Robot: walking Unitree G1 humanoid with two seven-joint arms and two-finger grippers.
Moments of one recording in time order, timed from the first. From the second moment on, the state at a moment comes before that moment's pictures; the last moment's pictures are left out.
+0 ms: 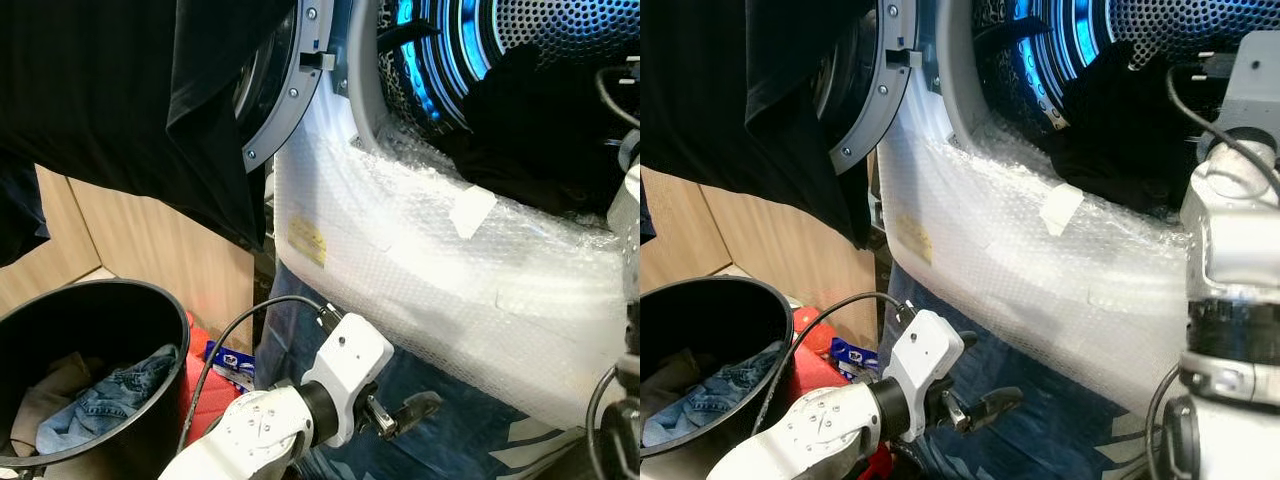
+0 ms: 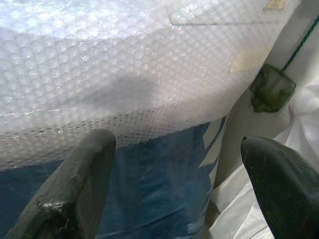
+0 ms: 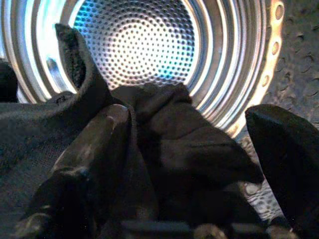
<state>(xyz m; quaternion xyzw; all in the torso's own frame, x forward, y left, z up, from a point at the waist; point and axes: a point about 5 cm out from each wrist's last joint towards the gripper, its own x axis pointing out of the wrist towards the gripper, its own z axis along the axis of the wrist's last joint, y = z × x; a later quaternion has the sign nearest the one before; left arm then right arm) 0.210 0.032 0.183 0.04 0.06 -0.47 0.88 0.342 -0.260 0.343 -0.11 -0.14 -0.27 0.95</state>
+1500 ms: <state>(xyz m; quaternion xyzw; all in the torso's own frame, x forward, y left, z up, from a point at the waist) 0.270 0.085 0.167 0.12 0.04 -0.30 0.95 0.263 -0.201 0.240 0.14 -0.13 0.35 0.92</state>
